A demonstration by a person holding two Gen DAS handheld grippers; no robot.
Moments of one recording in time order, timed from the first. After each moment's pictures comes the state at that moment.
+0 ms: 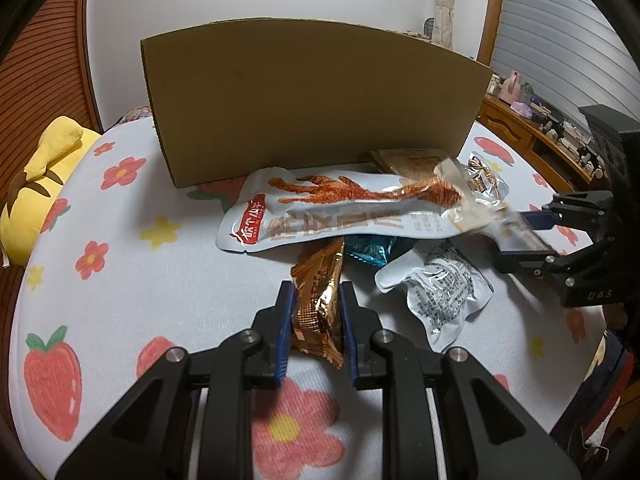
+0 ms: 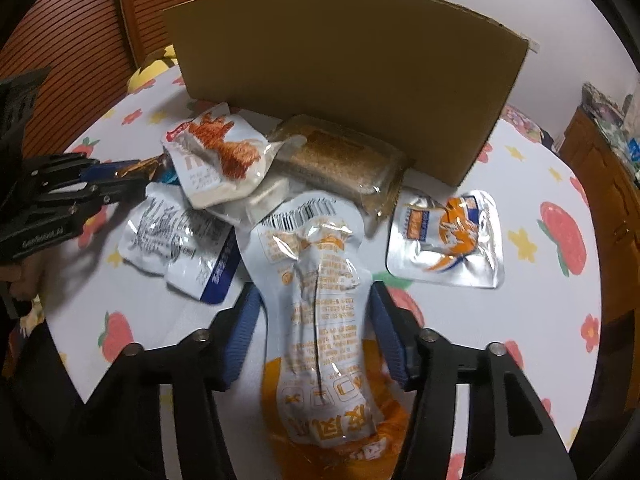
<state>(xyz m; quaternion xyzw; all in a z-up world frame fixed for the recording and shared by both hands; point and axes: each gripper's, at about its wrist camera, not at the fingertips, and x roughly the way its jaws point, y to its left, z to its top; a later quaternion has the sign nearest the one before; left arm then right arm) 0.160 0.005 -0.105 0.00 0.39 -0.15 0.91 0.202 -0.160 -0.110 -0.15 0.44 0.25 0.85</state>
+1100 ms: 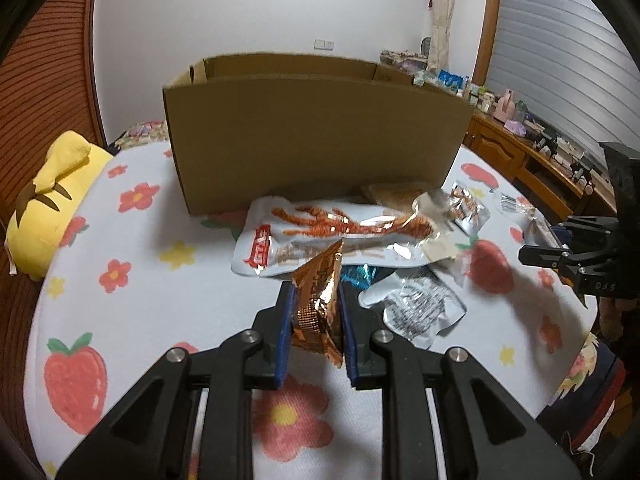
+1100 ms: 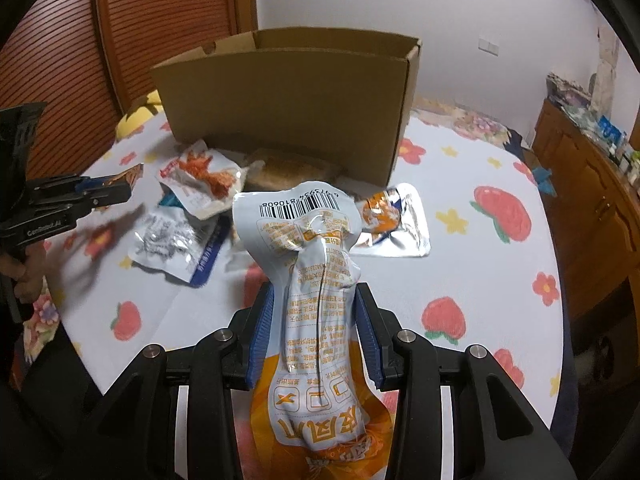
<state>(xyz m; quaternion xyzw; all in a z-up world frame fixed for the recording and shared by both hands) 0.142 0.014 -0.073 -0.02 0.36 -0.15 0.92 0.172 -0.209 -0.081 -0.09 0.39 0.22 0.89</state>
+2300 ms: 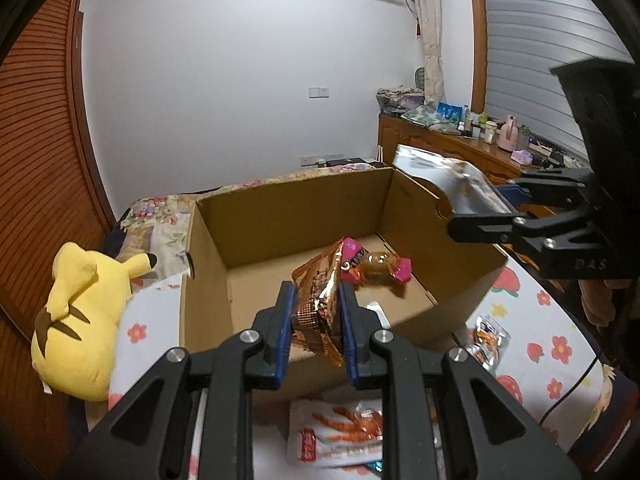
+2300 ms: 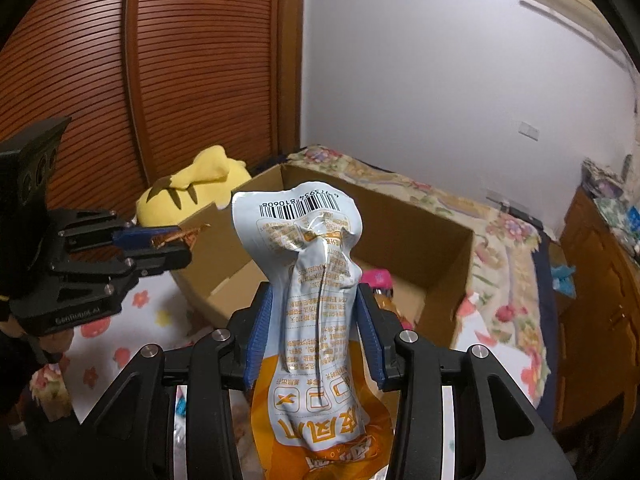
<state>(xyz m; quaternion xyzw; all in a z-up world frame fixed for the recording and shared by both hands) 0.259 0.005 0.042 0.03 0.29 -0.14 0.95 0.302 -0.136 0.053 -0.12 0.28 0.30 0.90</state>
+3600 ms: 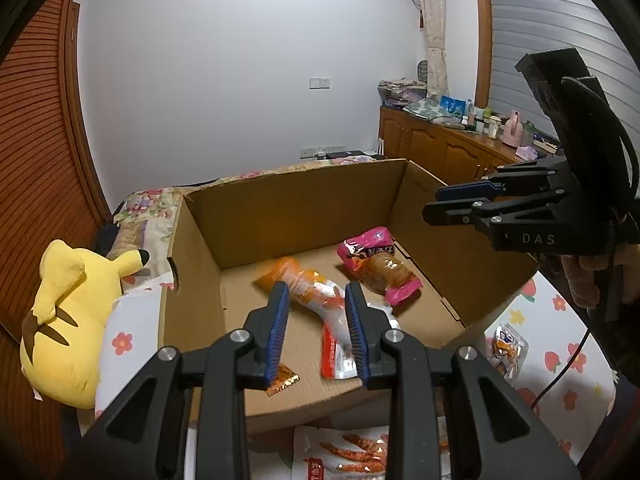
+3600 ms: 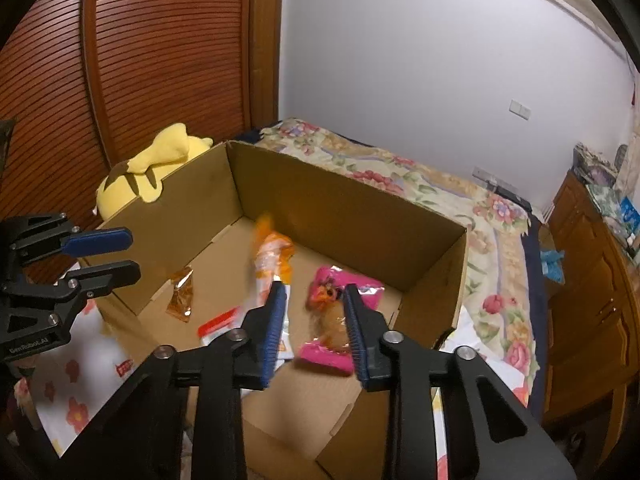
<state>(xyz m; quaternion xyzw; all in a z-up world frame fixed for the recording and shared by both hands) 0.292 0.004 0.023 0.03 0.30 -0.15 0.94 0.370 -0.133 0.027 -0.13 0.33 0.25 0.90</state>
